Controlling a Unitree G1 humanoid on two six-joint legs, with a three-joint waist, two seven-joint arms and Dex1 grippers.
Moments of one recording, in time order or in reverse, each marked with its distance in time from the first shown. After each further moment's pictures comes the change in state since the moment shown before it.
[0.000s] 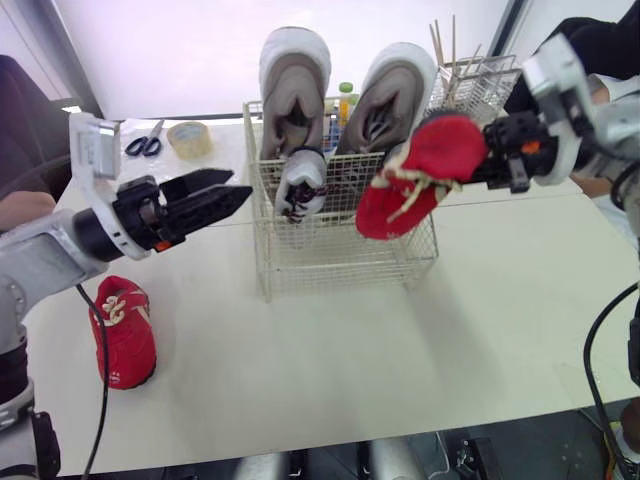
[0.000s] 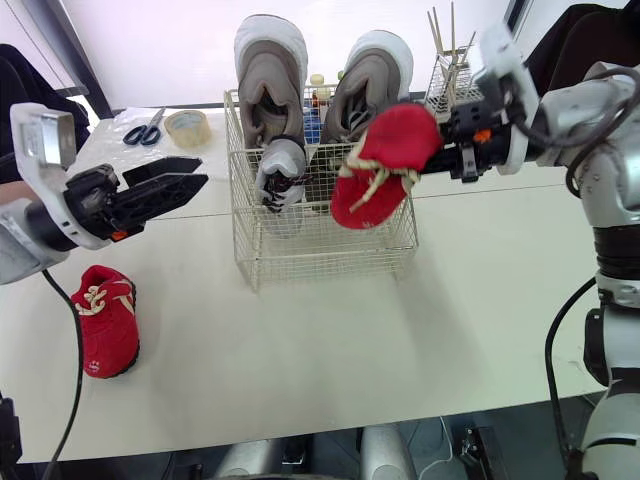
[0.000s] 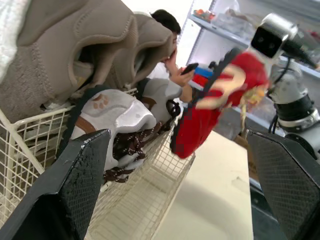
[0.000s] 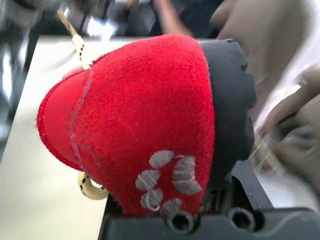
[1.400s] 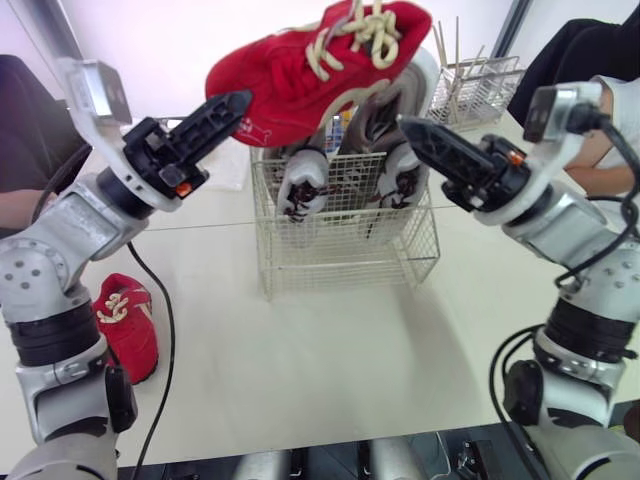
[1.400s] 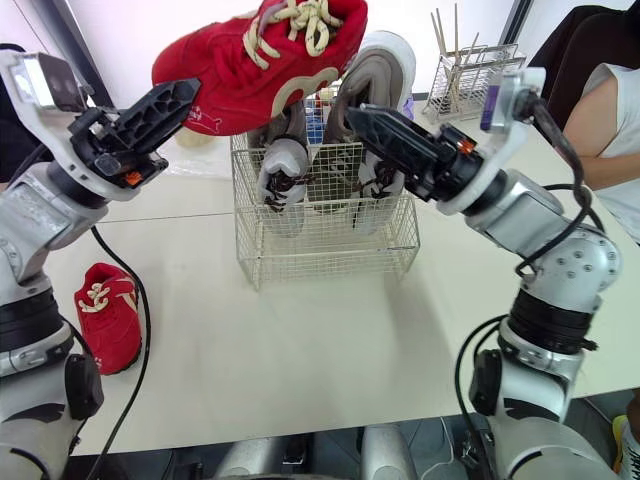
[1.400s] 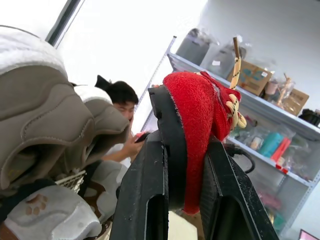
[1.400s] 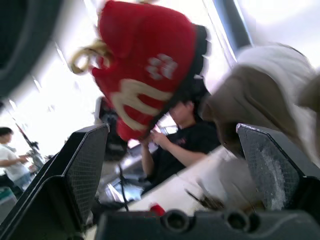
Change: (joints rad) left arm -0.254 -0.307 0.003 0.135 -0.187 -0.008 0.224; right arm 0.249 0.638 -0.581 -0.396 0.747 0.510 -1.016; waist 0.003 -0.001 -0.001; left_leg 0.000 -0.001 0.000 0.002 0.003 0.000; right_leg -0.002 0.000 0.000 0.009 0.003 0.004
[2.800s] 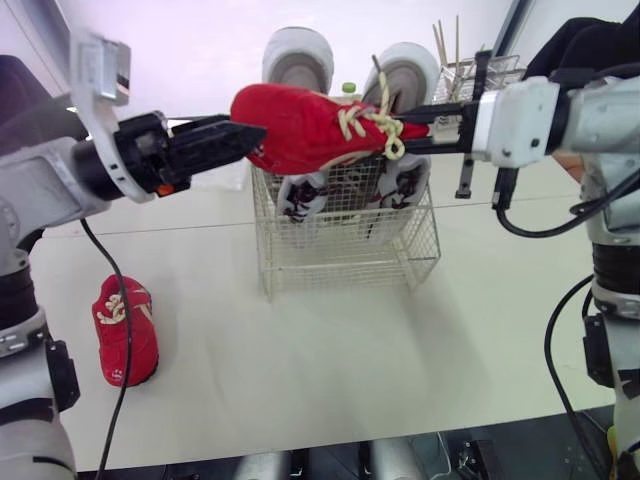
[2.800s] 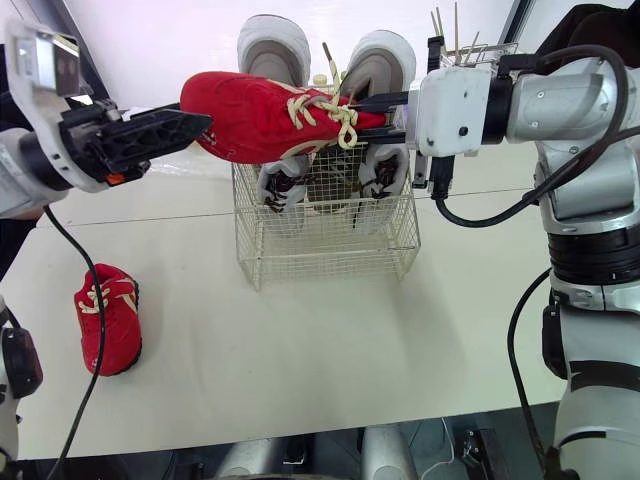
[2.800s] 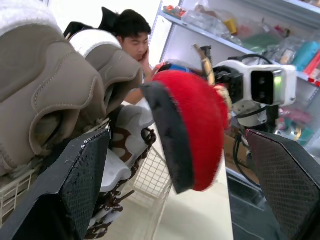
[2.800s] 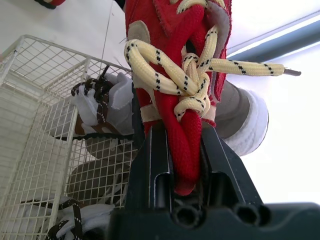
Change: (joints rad) left arm -0.145 0.287 -0.104 0.101 0.229 0.186 -0.290; right arm -0.240 -0.472 0.477 0.208 -1.153 -1.102 0.804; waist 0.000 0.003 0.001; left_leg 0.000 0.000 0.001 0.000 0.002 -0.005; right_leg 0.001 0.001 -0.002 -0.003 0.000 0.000
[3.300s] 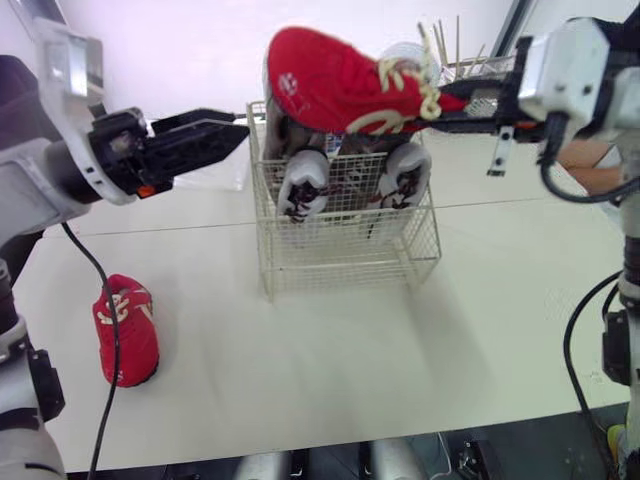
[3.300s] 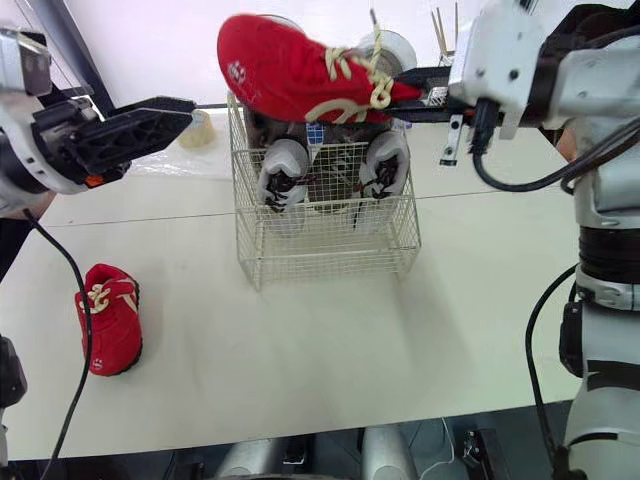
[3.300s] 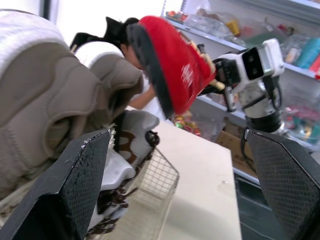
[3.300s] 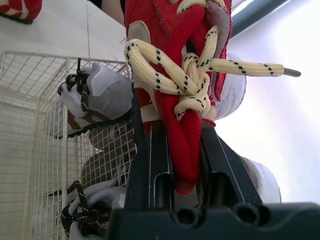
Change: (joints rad) left arm 0.038 0.057 0.040 -0.037 -0.035 -0.022 -0.023; right arm -0.002 -0.040 -0.053 0.025 0.068 0.184 -0.007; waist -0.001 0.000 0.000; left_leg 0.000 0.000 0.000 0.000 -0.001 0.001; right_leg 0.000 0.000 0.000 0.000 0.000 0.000
